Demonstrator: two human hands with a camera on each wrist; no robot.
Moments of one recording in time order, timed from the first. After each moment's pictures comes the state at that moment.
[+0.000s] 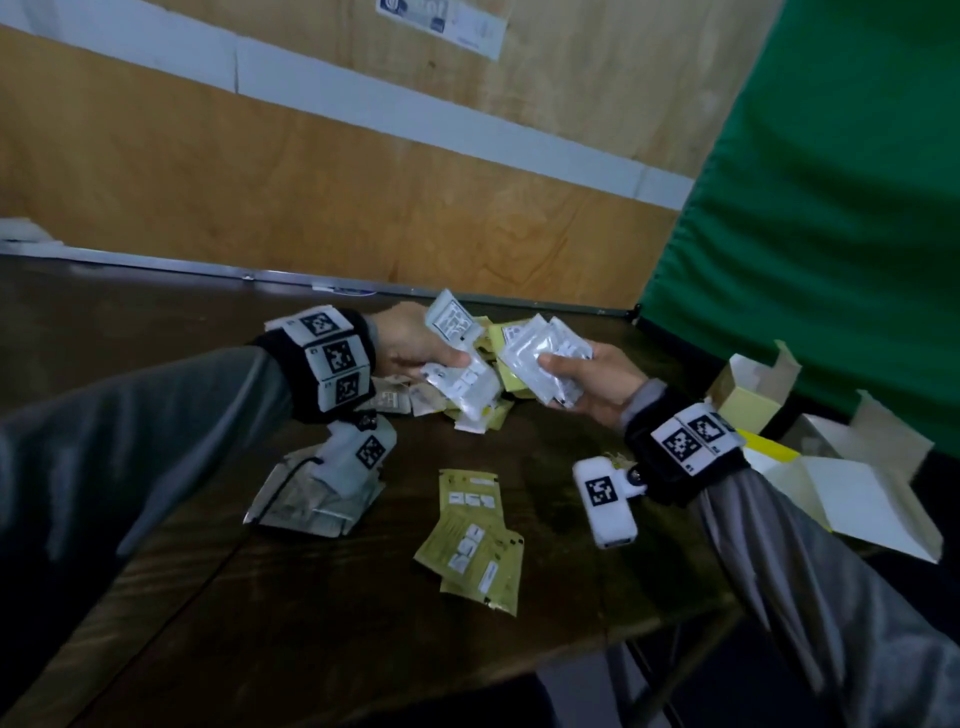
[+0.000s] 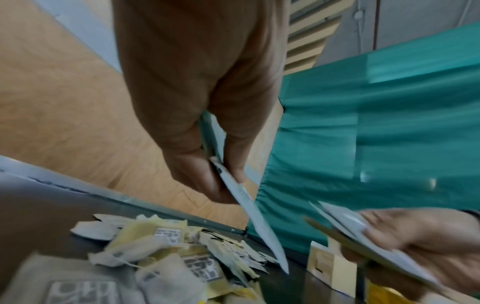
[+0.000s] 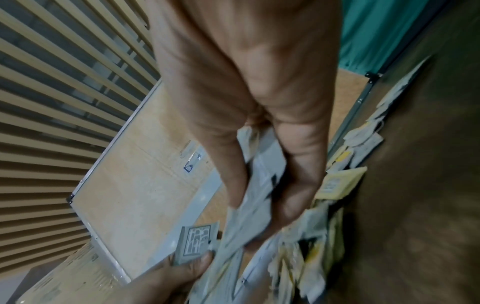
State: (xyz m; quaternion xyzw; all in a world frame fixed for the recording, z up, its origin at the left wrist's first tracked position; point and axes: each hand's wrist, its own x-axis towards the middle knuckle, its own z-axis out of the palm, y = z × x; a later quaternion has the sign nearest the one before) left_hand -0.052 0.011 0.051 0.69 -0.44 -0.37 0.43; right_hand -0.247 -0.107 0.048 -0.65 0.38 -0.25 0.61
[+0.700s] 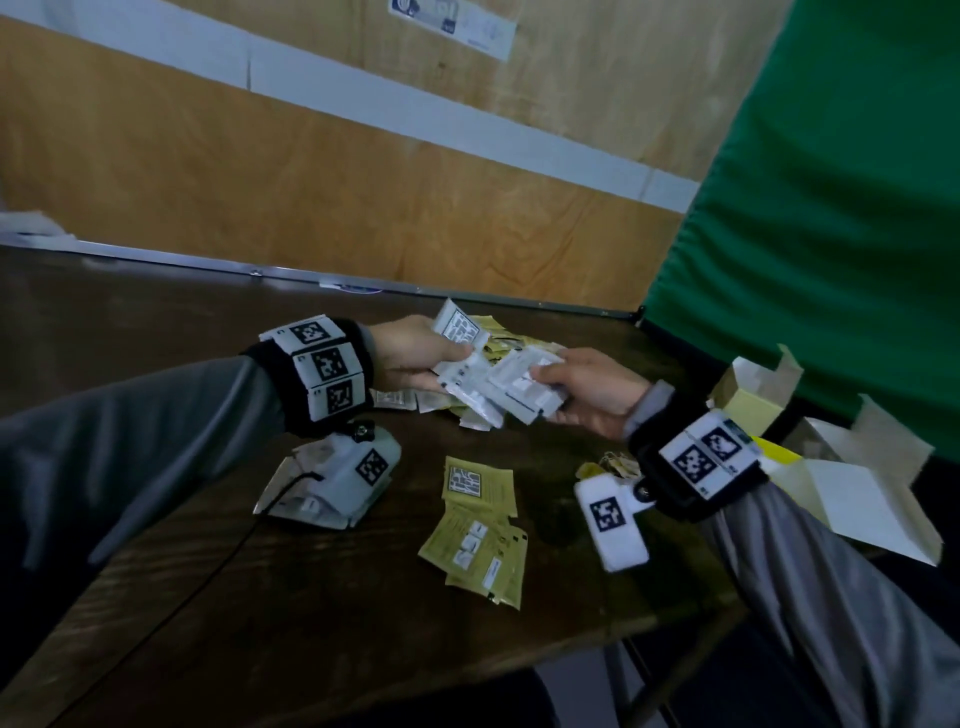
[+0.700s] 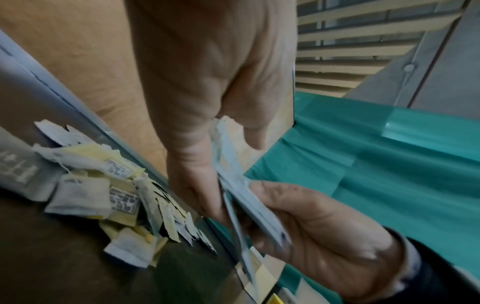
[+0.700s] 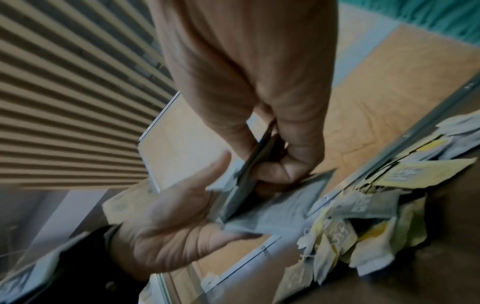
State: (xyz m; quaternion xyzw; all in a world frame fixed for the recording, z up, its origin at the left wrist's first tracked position) left_hand -0.060 0.018 0.045 0.66 -0.37 -0.45 0.48; right_hand -0.245 -0.070 0.062 -0.70 0.39 -0.14 0.58
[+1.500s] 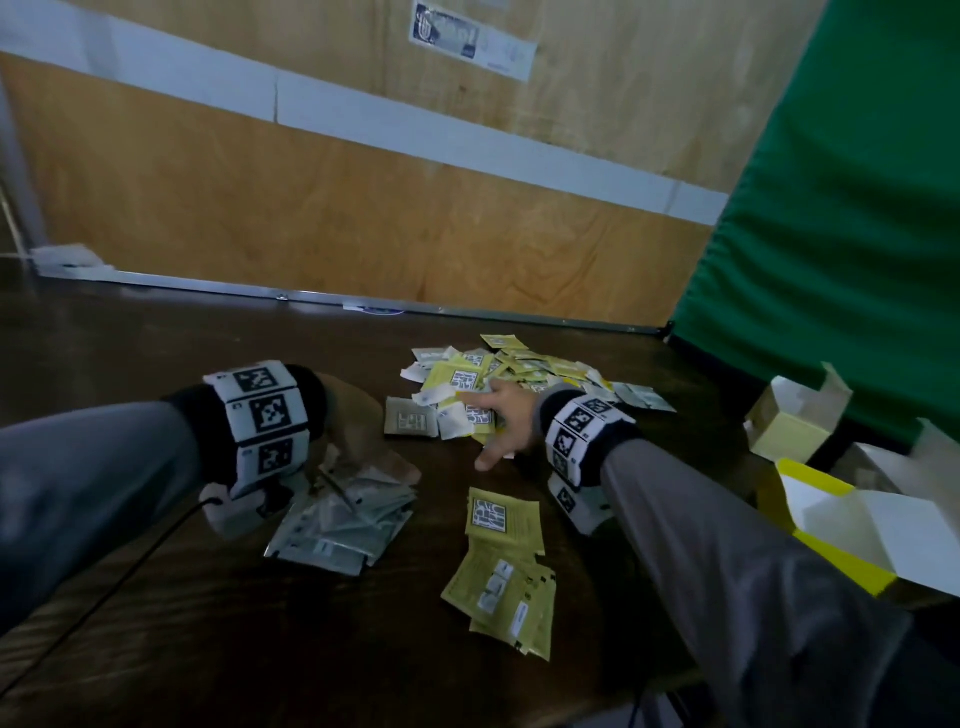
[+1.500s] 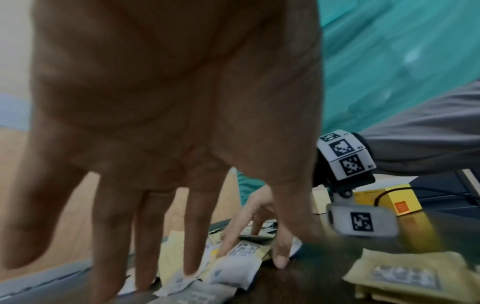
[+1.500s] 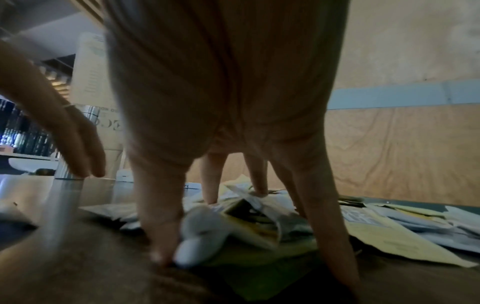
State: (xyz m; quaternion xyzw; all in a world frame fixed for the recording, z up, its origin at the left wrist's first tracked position) left_hand -0.015 0.063 0.030 0.80 -0.52 -0.25 -0.16; right_hand -0.151 -0.106 0.018 -0.94 0.27 0.20 0.03
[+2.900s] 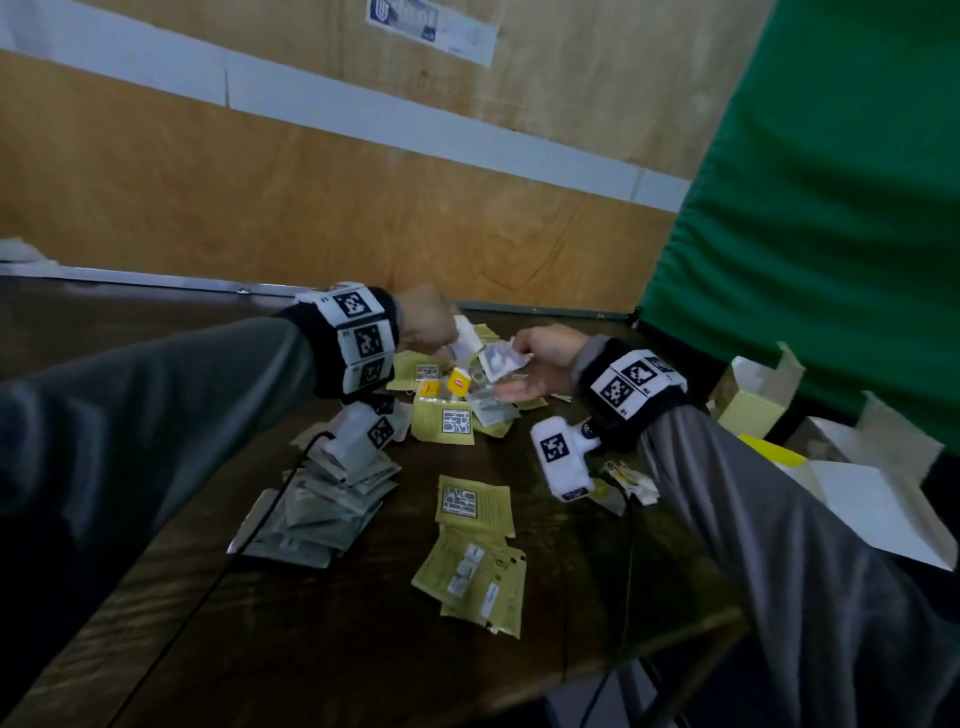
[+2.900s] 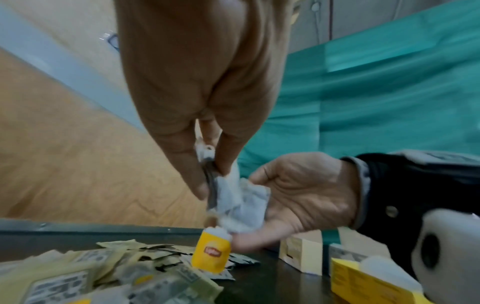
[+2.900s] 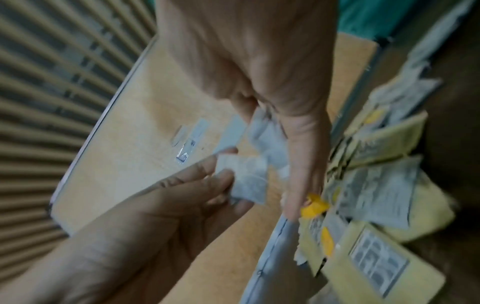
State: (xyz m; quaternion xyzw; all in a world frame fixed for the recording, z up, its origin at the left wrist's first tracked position) left_hand -0.044 -0.026 0.072 0.77 -0.48 -0.23 0.35; right_hand -0.190 -0.105 0.074 -0.61 0.45 -0.09 0.65
